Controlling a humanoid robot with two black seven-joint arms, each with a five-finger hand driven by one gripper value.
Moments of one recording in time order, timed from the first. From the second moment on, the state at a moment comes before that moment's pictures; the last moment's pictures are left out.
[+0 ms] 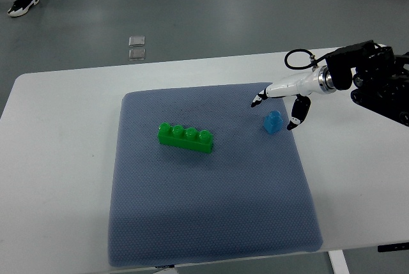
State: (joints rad) left arm 0.02 0.00 -0.10 -0.16 0.08 0.00 0.02; right arm 1.18 -0.46 -0.02 0.87 -1.55 0.33 0.37
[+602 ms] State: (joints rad) left arm 0.02 0.00 -0.10 -0.16 0.08 0.00 0.02; right arm 1.15 -0.42 0.00 0.84 -1.48 0.33 0.31
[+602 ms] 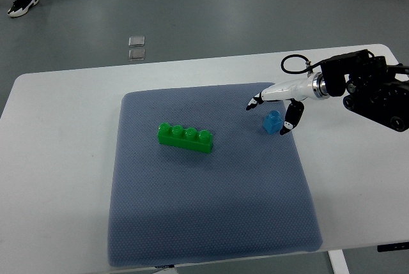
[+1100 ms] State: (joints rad) left arm 0.02 0.00 -0.10 -0.16 0.08 0.00 0.02; right arm 1.13 -0.41 0.00 0.83 -1.48 0.29 0.31
